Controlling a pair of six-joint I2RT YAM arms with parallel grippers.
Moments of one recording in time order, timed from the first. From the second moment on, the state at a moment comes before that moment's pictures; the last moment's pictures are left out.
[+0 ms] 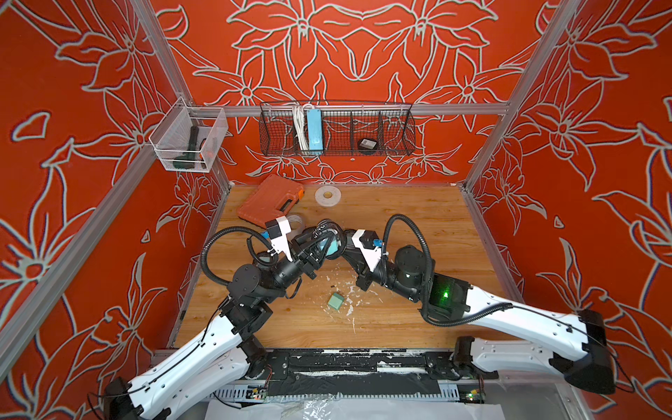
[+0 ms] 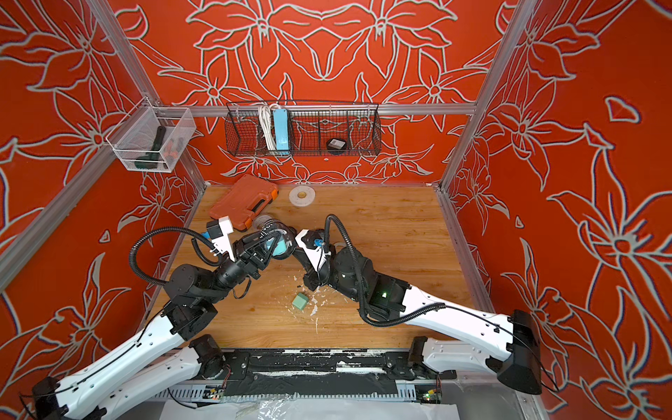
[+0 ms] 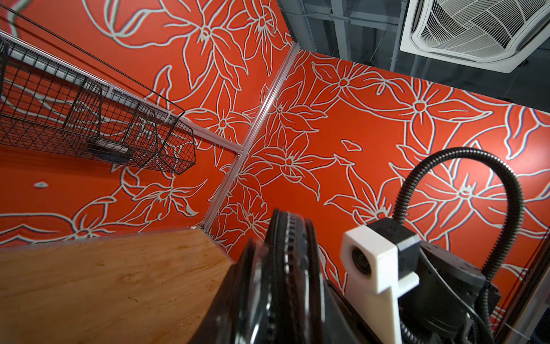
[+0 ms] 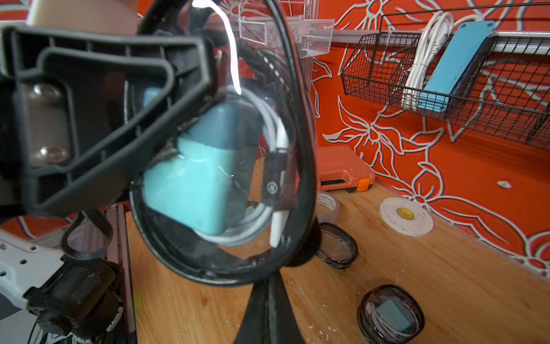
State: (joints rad) left arm -0.68 0.70 0.59 0.48 0.16 -0.58; right arm 1.14 1.11 0.94 0.03 0.14 0.00
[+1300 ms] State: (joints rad) left arm -0.68 0.73 0.71 0.21 0.36 -0.53; right arm 1.05 1.01 1.03 -0.28 -0.09 -0.24
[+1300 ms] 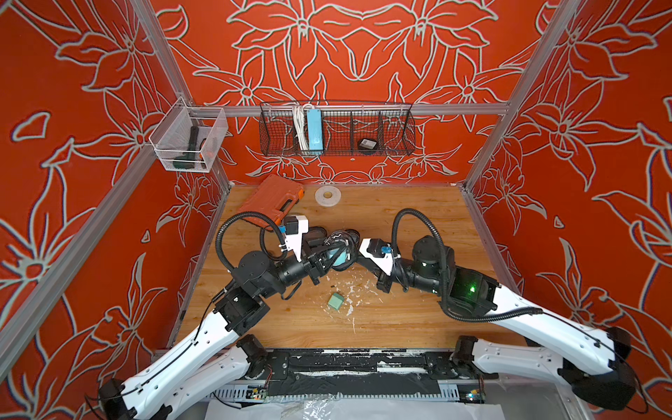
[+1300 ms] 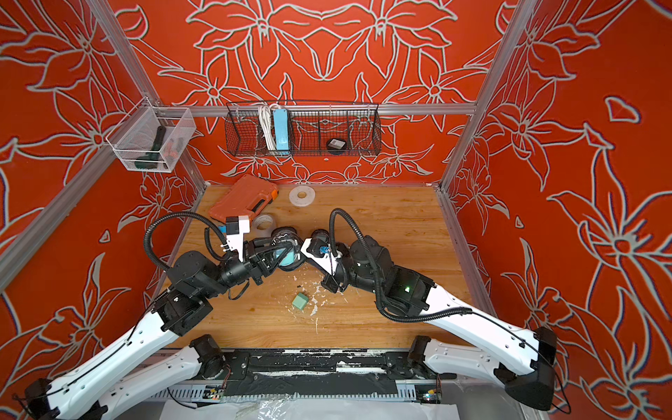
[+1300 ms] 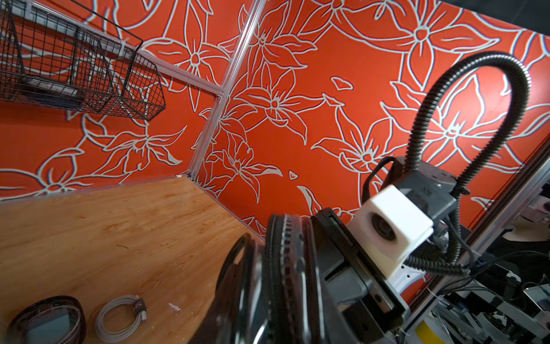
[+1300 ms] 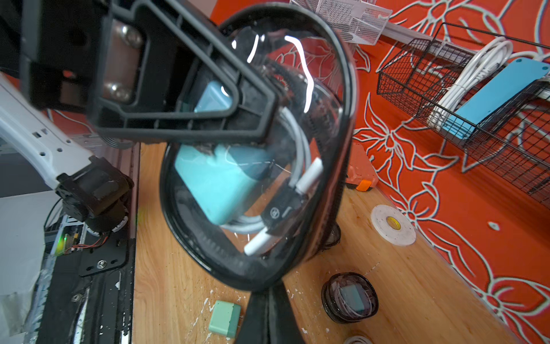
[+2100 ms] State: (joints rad) left arm -0.68 0.73 0.66 0.26 0.45 -0.61; right arm 1.07 1.05 1.09 -0.18 -0.08 -0.15
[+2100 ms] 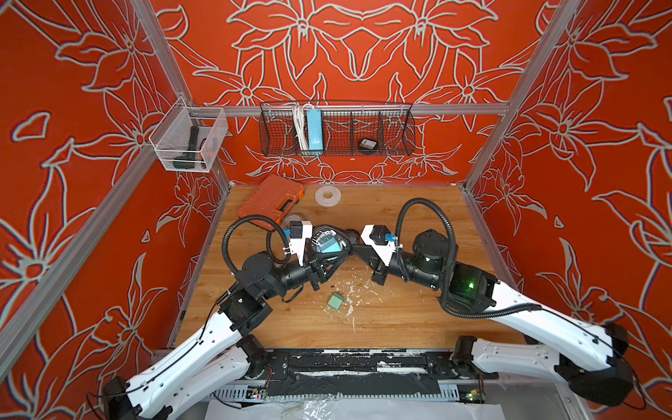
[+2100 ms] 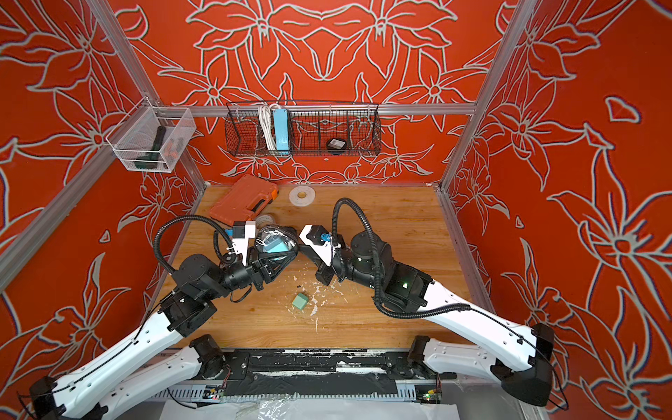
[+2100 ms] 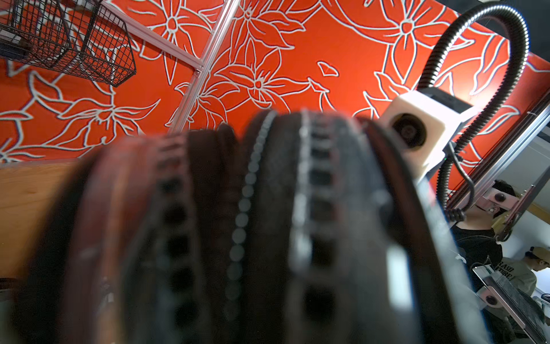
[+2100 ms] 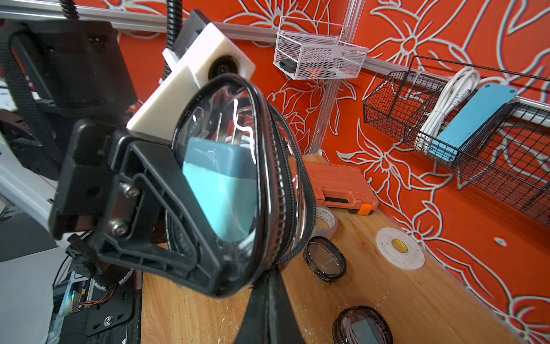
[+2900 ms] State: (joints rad) left arm -0.68 0.69 0.65 0.28 0.32 -0.65; right arm 1.07 1.06 1.03 -0.08 -0.09 -0.10
